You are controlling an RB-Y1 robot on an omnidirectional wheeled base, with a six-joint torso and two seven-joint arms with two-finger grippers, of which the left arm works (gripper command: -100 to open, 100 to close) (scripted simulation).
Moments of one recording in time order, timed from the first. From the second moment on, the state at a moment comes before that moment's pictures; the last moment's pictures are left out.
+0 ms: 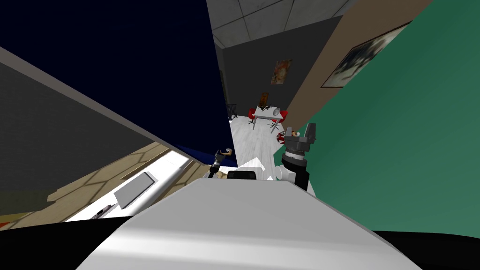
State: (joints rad) arm 0.09 0.06 0.19 -0.86 -0.43 -0.89 -1.62
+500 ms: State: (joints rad) arm 0.08 0.07 0.19 -0.85 -0.39 -0.87 -1.51
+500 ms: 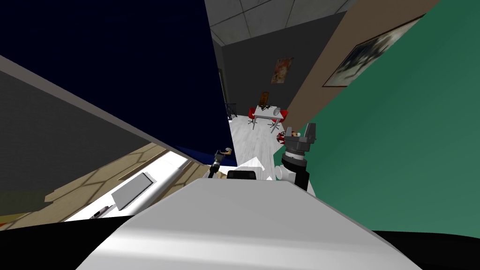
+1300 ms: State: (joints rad) arm 0.05 0.06 0.19 -0.80 -0.33 -0.86 -1.37
